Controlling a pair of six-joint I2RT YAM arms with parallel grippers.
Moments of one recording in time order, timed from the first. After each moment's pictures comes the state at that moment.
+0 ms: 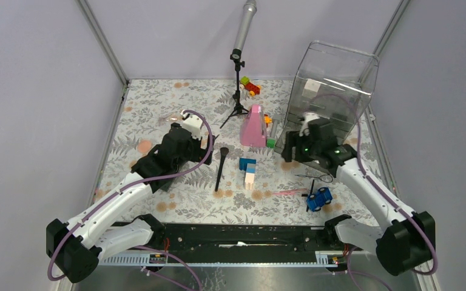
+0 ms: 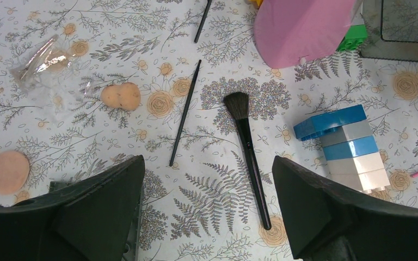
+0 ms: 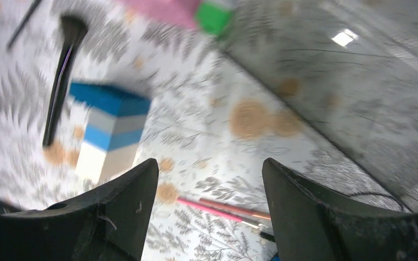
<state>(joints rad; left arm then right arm) -0.65 0.98 0.82 -0.36 -0.24 -0.14 0.29 1.10 0.82 -0.51 -0.09 0.31</state>
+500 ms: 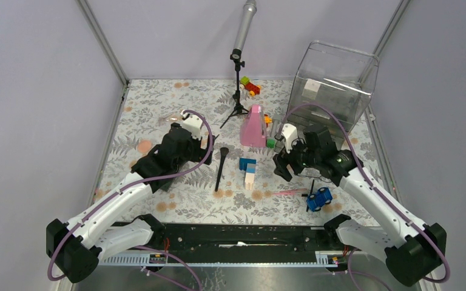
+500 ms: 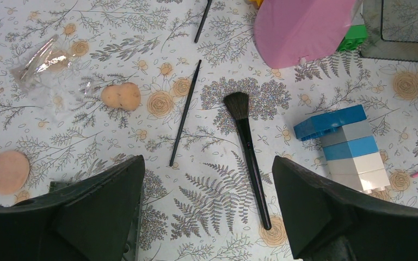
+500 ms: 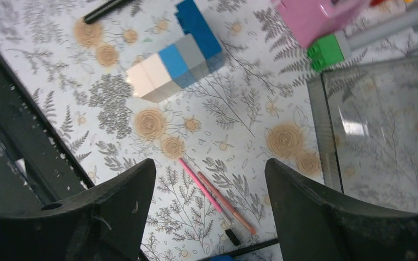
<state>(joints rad) -0.65 0.98 0.82 -0.36 -0.24 -0.14 0.50 1.04 0.85 -0.61 -0.31 -0.23</state>
